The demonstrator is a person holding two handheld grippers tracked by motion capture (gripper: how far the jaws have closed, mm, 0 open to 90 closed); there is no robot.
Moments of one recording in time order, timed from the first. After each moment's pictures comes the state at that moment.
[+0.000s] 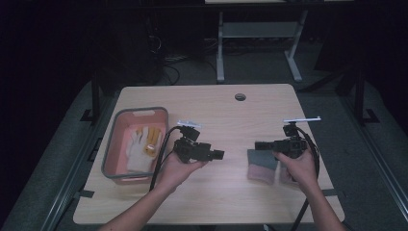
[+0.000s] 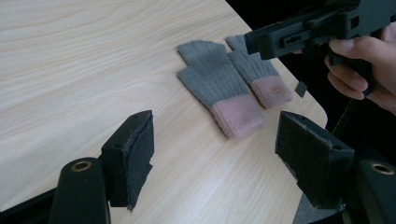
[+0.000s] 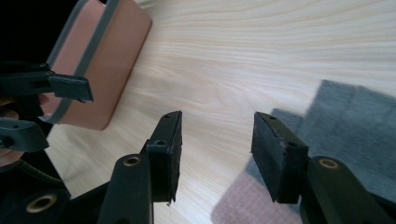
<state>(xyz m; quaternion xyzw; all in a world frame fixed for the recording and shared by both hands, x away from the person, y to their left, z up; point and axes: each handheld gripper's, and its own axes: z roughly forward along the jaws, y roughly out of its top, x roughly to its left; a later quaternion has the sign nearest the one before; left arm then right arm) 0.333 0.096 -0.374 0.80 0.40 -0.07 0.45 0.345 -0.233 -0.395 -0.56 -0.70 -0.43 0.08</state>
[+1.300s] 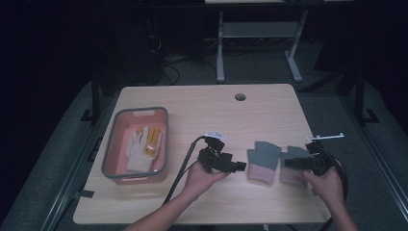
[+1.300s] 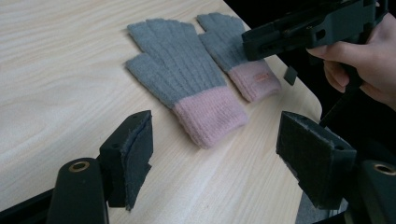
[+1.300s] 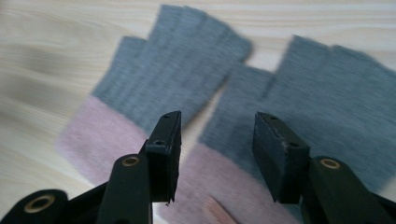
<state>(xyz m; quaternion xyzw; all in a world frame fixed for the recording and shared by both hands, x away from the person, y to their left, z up) 0.323 0.038 -0.409 0.81 0.37 -0.09 0.44 0.311 -0.297 -0.430 -0.62 -0.72 -0.31 -0.03</state>
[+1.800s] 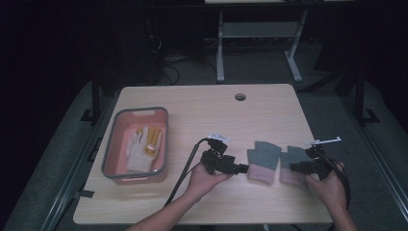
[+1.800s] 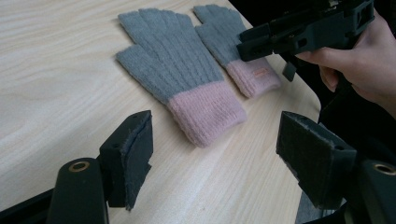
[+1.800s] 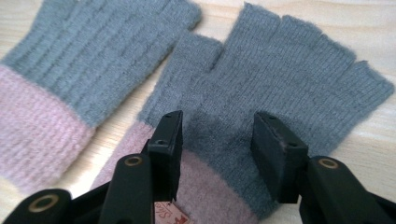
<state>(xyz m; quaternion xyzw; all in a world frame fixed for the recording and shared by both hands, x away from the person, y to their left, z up) 0.322 0.030 -0.417 0.81 0.37 -0.10 0.44 0.308 -0.302 -0.446 -0.62 -0.74 -0.24 -0.09</state>
